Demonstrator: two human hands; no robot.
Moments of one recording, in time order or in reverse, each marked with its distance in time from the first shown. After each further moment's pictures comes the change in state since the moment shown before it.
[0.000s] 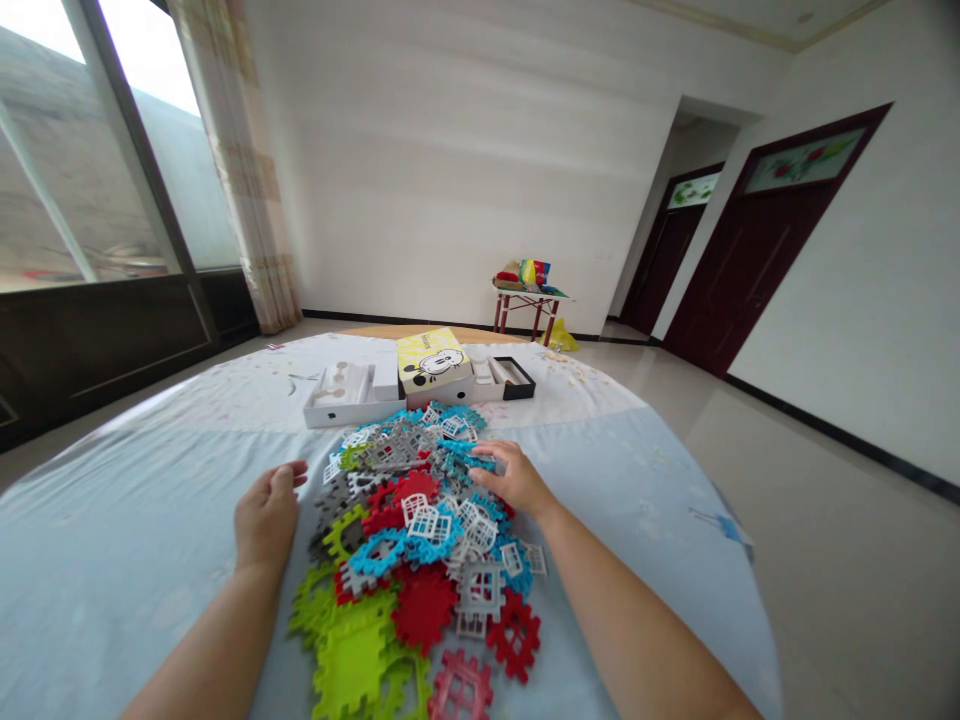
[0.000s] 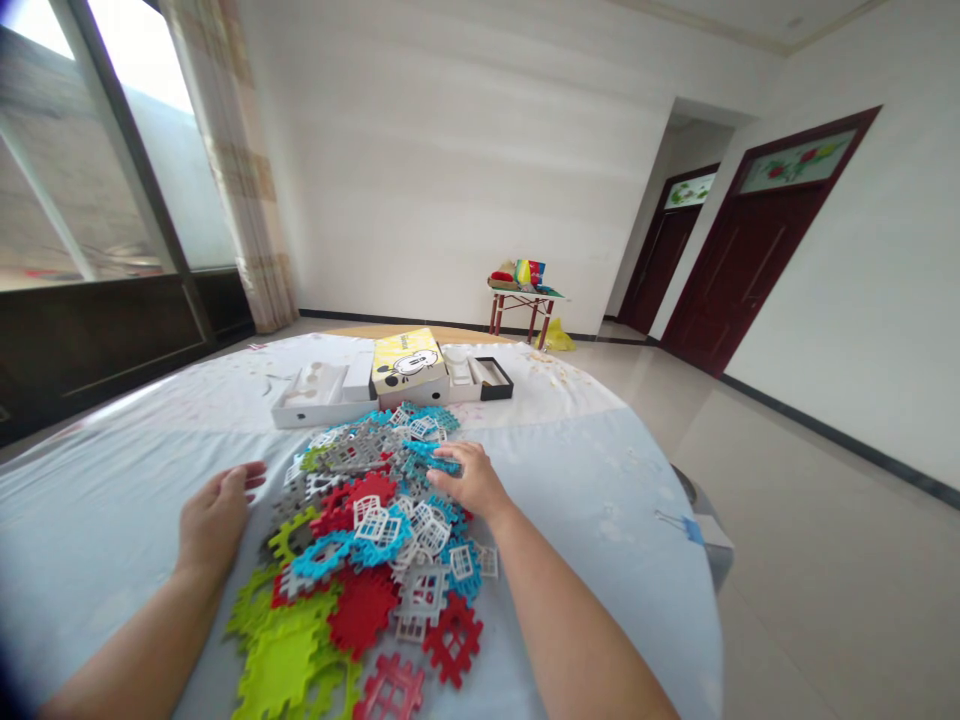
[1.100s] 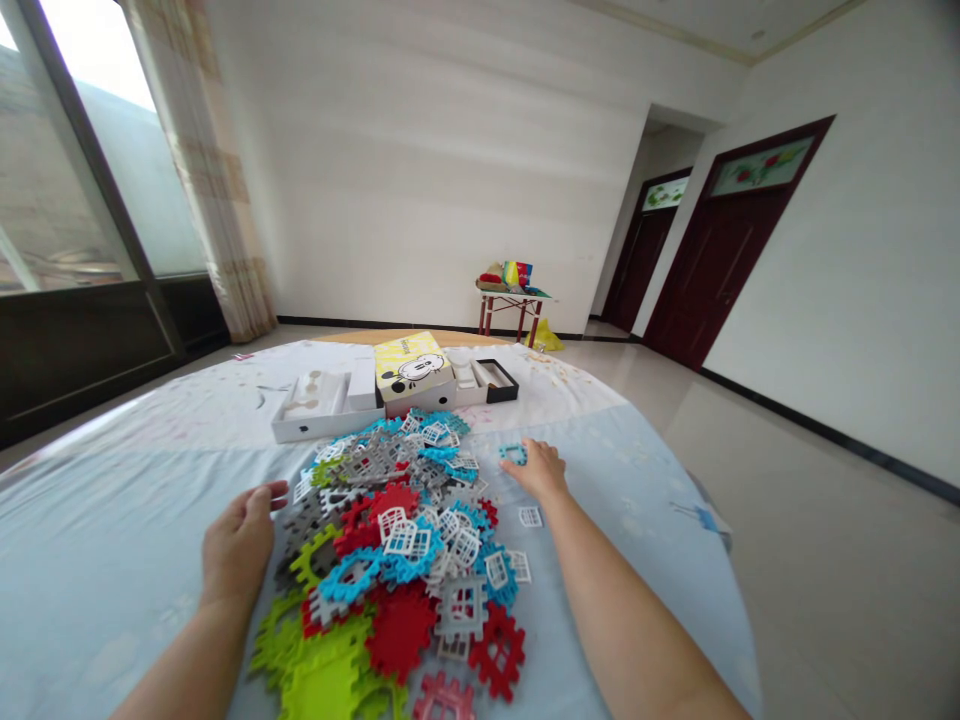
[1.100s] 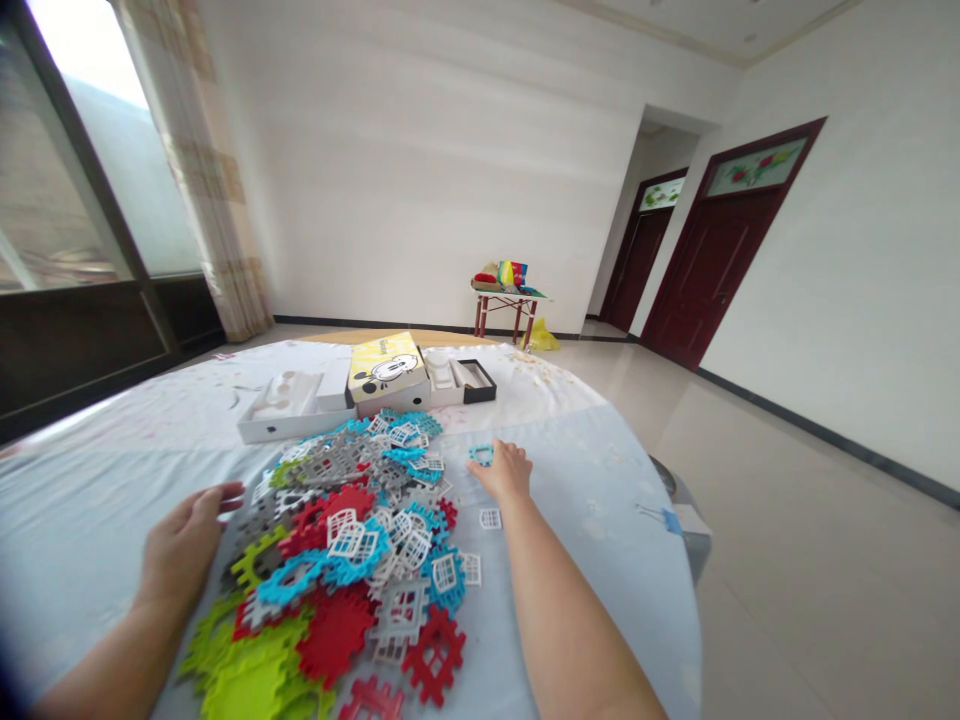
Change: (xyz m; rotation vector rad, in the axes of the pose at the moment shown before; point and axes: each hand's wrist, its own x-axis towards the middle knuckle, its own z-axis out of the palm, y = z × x) left_hand -0.003 0.003 0.003 0.145 -0.075 -0.017; right_hand -0.005 0.068 -0.035 -0.607 0.044 0.637
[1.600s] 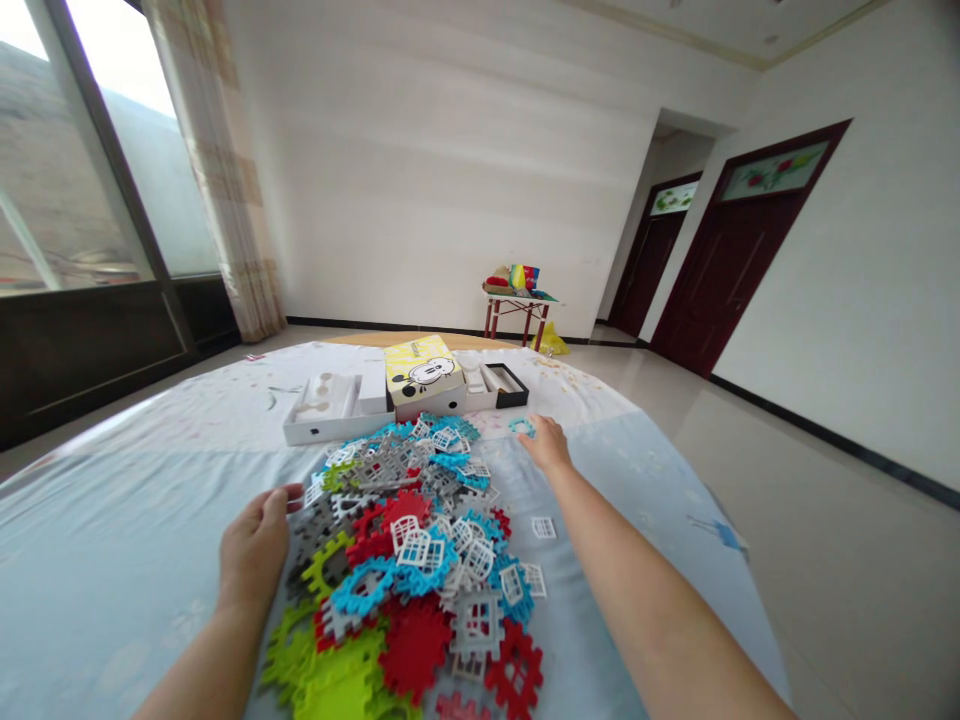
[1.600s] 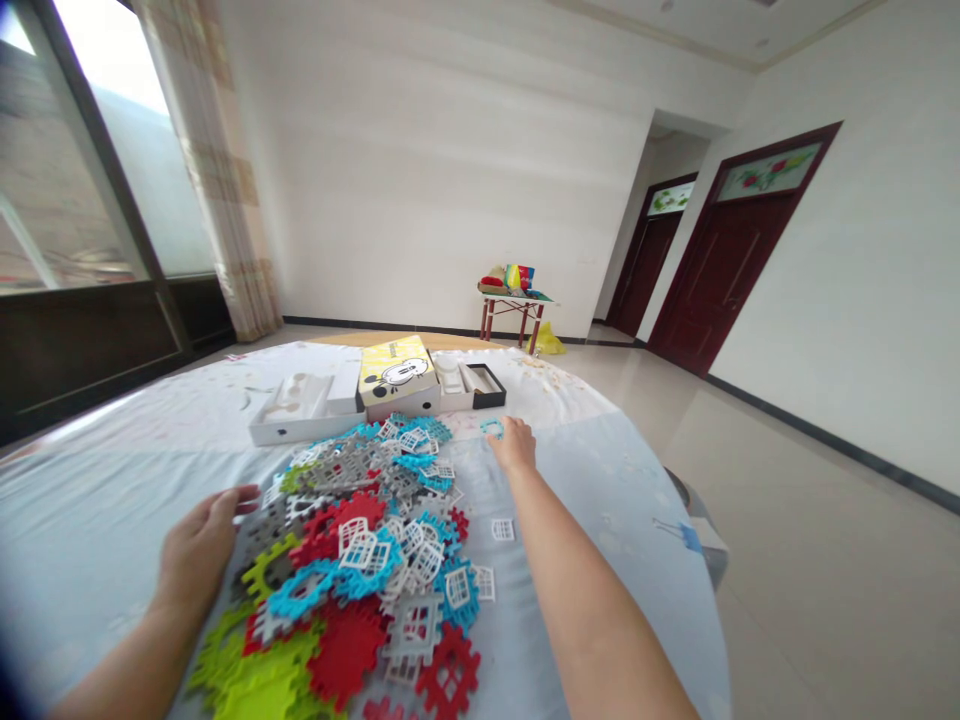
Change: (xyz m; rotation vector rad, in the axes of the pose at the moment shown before) left_hand 0.001 0.000 0.005 -0.049 -0.009 0.007; right_hand 0.048 -0.012 -0.009 0.066 0.141 -0.073
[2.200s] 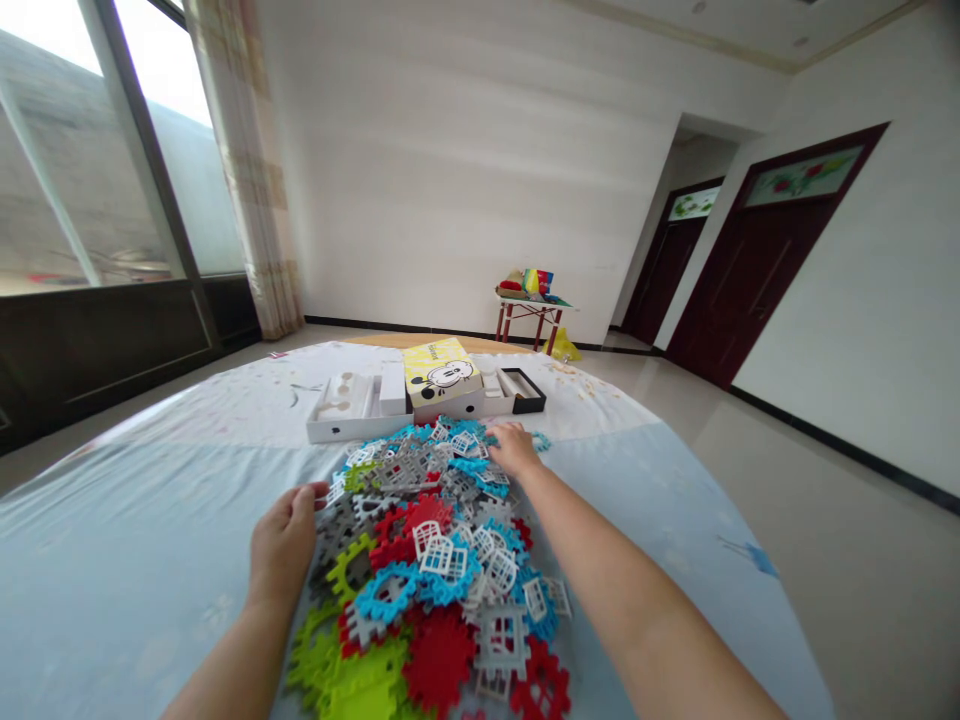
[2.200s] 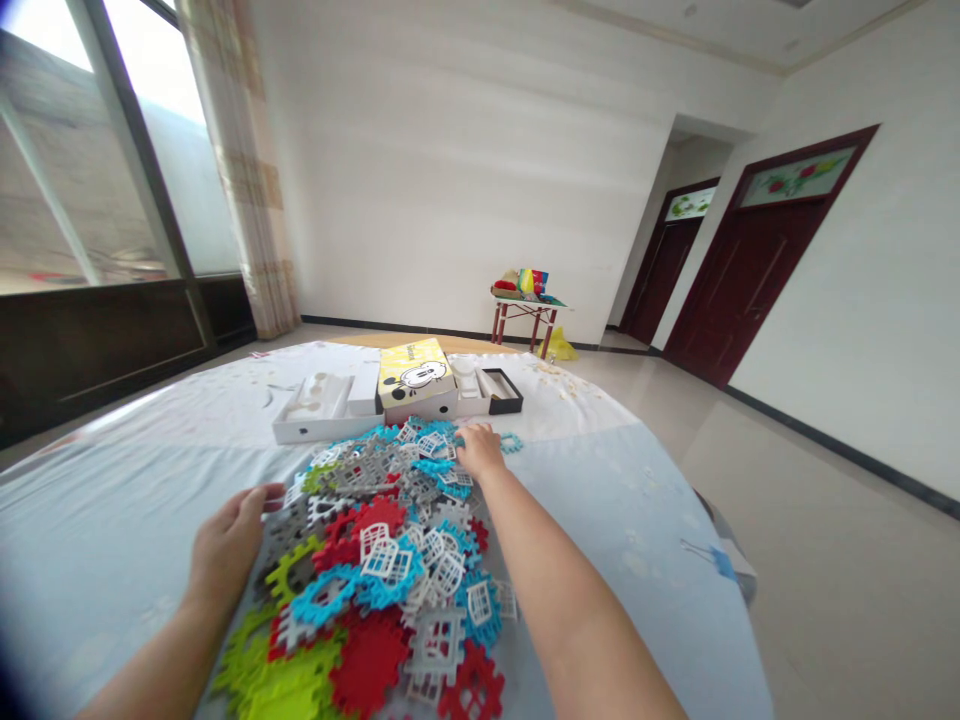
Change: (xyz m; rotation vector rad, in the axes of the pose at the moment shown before) left_hand -0.005 0.008 0.001 0.026 0.012 0.032; right_hand 0.002 -0.071 0.043 0.026 -0.194 -0.339
